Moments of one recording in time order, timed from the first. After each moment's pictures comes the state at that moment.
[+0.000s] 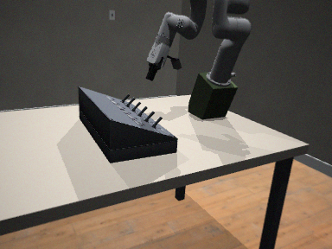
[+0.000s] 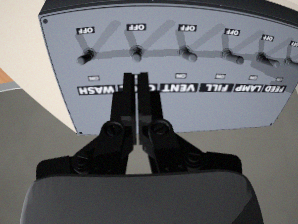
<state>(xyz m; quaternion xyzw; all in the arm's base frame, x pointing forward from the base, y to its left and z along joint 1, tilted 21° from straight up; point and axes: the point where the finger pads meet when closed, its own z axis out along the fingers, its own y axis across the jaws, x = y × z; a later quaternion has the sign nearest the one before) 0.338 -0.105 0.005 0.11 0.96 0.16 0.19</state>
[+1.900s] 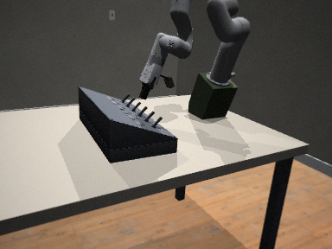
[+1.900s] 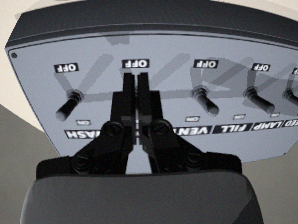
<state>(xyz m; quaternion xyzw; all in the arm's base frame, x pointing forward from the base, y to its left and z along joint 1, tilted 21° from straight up) 0.374 -0.079 -0.077 0.11 0.96 0.17 0.18</state>
